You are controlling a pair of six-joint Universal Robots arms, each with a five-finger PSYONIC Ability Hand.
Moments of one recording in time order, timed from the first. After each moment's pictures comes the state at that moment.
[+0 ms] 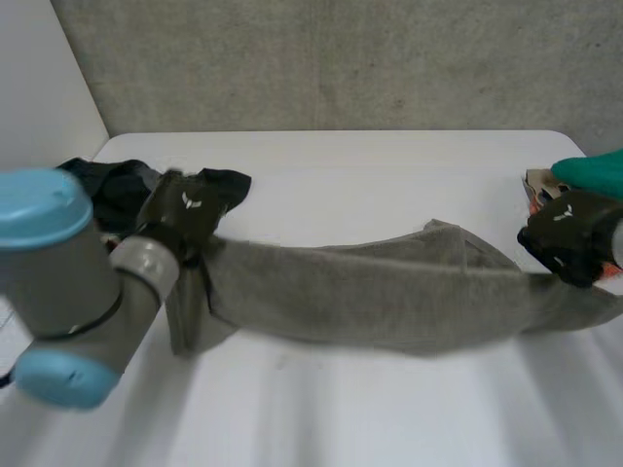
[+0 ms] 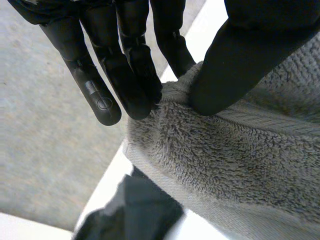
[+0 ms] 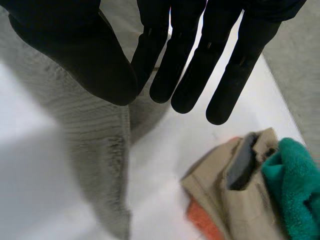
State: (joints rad) left arm 4.26 -1.91 -1.58 3.34 -1.59 3.84; right arm 1.63 -1.25 1.33 0.58 1.30 2.13; left_hand 1.14 1.19 1.19 1.20 0.98; right_hand 1.11 1.18 1.19 1.20 1.00
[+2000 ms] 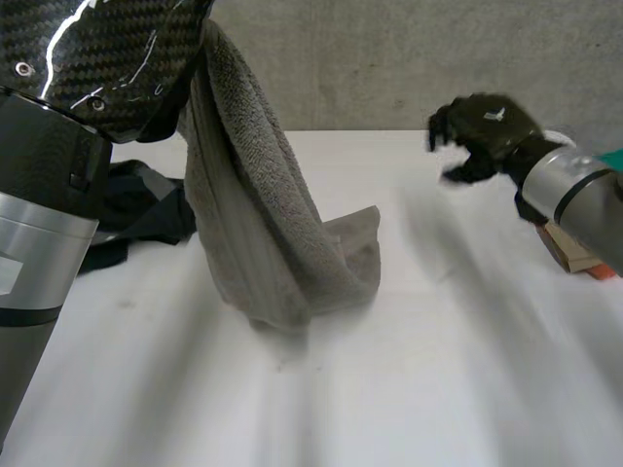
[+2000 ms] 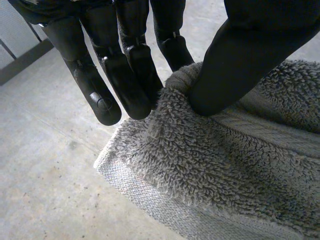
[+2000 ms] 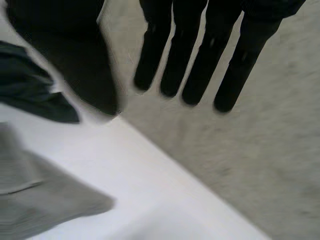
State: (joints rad) left arm 4.15 -1.27 -1.84 3.78 -1.35 3.79; right arm 1.79 -1.14 1.26 -0.05 1.06 2.93; left_hand 1.14 1.19 1.20 1.20 0.98; right_hand 0.70 0.68 0.69 0.70 0.52
